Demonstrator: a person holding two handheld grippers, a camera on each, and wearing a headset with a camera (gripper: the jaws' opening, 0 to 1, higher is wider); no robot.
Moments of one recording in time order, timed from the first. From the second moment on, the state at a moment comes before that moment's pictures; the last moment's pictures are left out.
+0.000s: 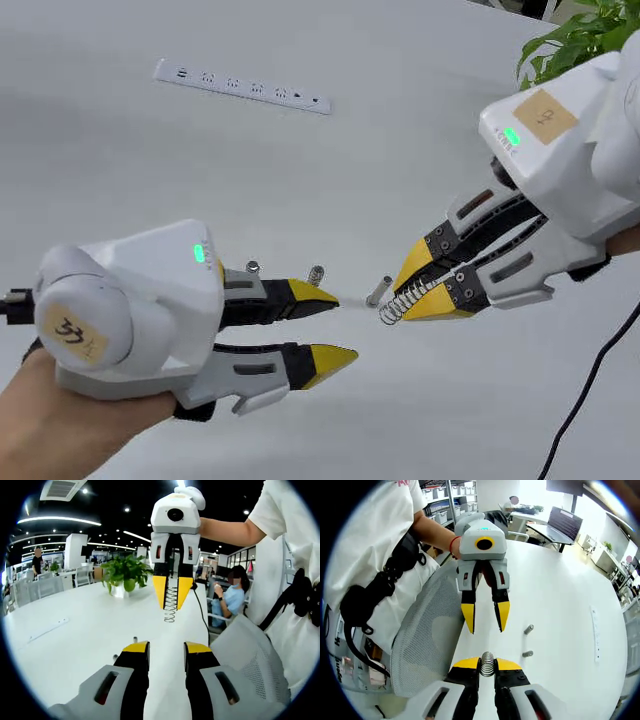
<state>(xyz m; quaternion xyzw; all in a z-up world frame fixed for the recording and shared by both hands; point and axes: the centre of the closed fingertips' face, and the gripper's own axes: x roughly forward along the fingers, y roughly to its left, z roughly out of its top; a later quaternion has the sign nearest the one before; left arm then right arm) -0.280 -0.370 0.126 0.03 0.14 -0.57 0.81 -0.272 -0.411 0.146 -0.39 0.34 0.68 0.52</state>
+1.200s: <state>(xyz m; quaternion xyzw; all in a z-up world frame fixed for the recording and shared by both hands) -0.250 -0.294 0.084 0.07 0.18 -0.50 0.85 -0.186 -0.451 0.072 -0.41 0.43 0.57 0.57</state>
